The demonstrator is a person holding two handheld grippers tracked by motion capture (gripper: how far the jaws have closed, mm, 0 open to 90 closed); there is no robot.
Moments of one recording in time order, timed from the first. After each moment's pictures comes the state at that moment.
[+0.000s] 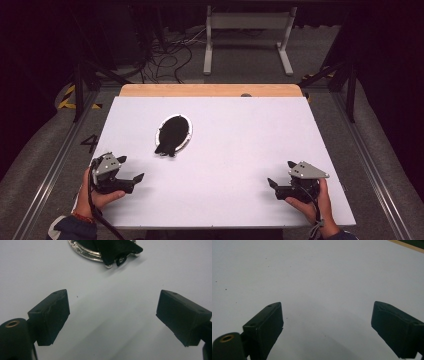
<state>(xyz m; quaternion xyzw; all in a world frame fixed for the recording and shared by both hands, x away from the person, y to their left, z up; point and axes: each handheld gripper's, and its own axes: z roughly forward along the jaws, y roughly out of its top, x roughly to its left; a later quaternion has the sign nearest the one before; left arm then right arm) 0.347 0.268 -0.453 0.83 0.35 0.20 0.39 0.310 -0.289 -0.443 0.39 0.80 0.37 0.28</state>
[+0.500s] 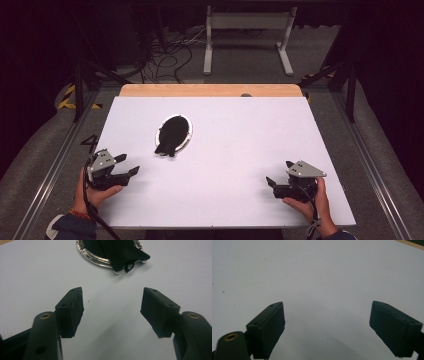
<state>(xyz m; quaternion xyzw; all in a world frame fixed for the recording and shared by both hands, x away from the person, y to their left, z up) 0.357 0.278 -0.444 0.82 0.35 0.20 0.41 0.312 -0.284 -0.444 0.40 0.79 0.37 0.28</state>
